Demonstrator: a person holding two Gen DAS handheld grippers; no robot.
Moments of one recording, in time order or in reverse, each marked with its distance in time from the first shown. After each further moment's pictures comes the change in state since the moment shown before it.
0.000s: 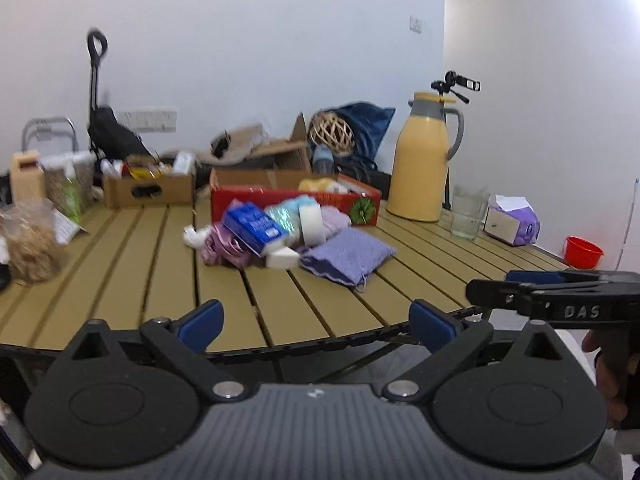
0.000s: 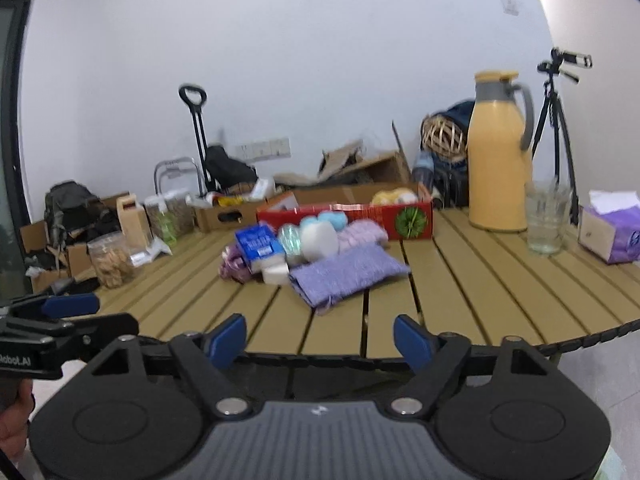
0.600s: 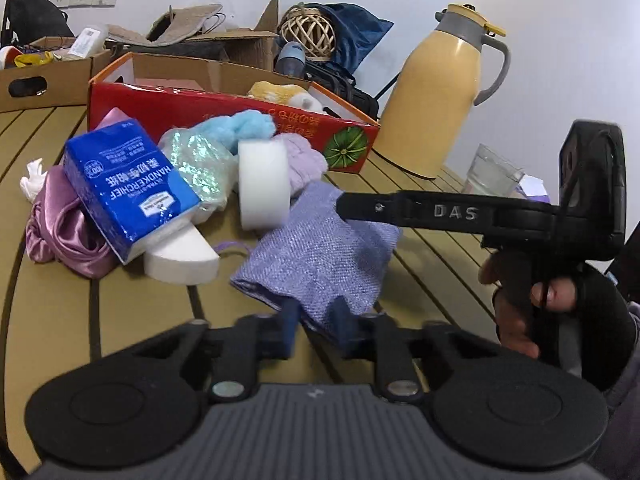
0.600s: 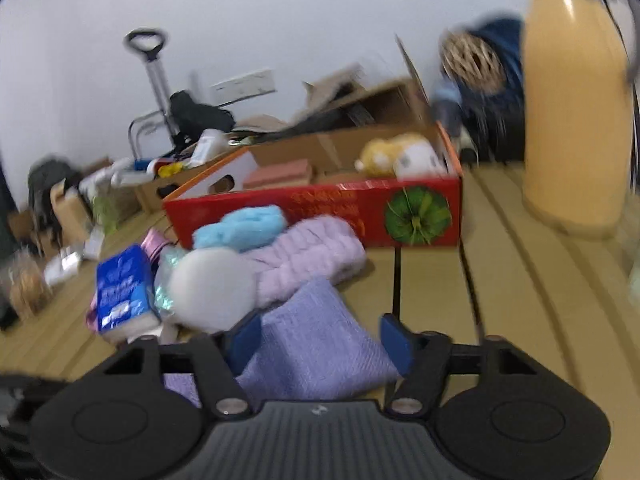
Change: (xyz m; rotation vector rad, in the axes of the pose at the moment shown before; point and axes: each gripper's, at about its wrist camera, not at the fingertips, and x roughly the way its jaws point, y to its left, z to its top) left arm 0.228 0.011 0.040 -0.148 0.292 -0.178; right arm 0.248 -0.103 0.085 0.093 0.223 0.122
